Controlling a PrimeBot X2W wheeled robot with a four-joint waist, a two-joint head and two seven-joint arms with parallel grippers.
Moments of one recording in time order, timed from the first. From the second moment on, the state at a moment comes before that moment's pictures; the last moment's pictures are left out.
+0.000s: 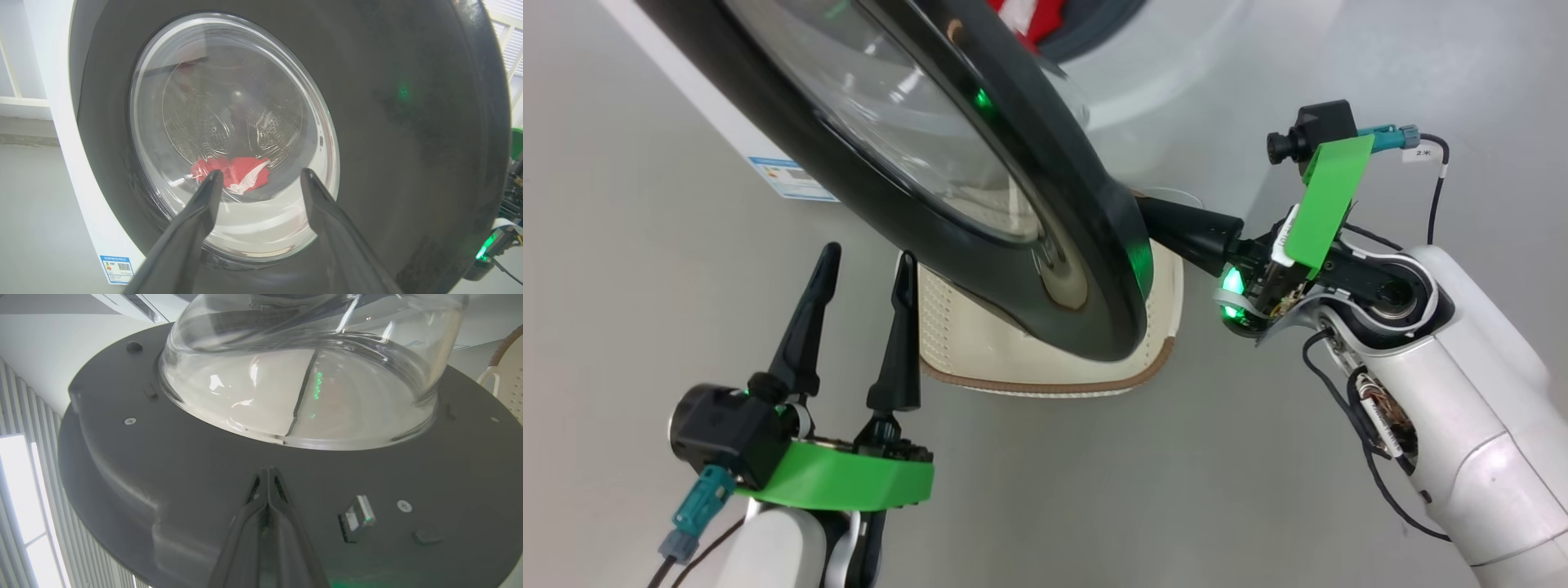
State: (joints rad) left arm -0.32 0.03 -0.19 0.05 -0.29 0.00 -0.26; right arm -0.80 -0.17 0.43 0.49 1.92 0.12 0.68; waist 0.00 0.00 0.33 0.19
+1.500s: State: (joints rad) left arm -0.20 0.03 -0.19 0.09 -0.34 0.02 -0.26; right arm -0.65 -0.19 0.62 0.43 1.98 0.12 0.65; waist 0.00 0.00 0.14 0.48
